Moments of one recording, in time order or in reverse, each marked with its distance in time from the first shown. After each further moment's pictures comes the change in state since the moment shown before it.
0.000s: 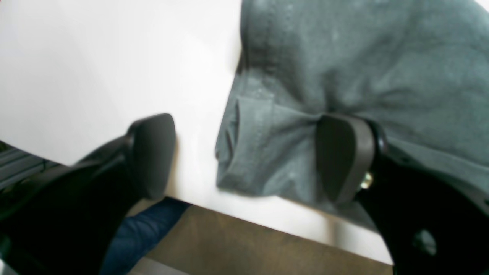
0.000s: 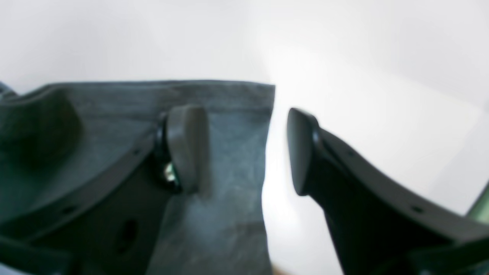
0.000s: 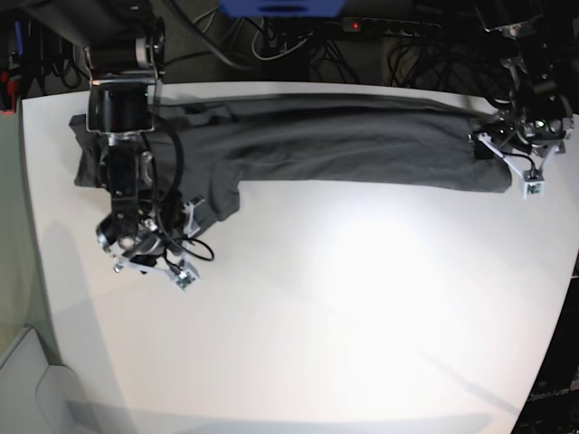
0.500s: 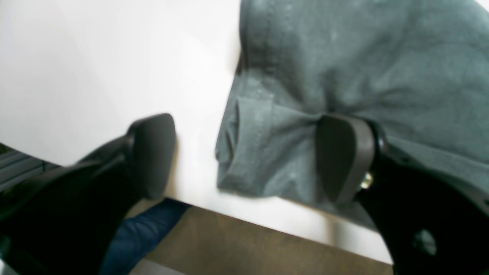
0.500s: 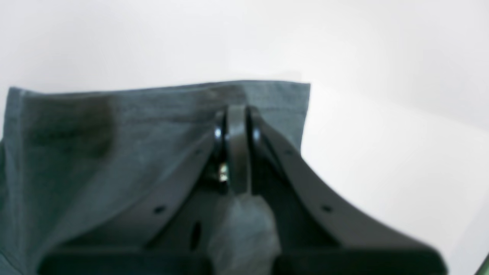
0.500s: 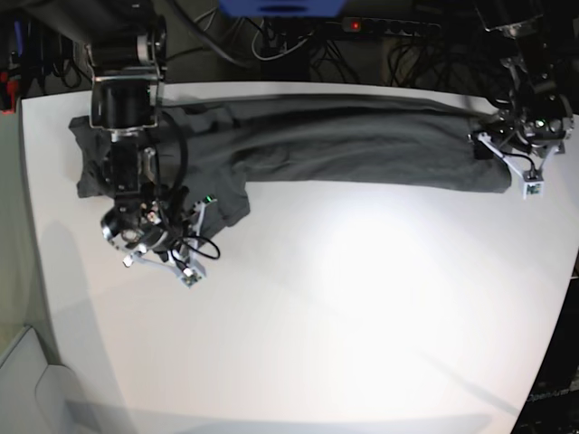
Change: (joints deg) left arm 0.0 0.0 0.0 0.0 0.0 0.0 -0.2; right arm -1.9 -0.4 0.0 -0.5 2.5 -0.6 4.7
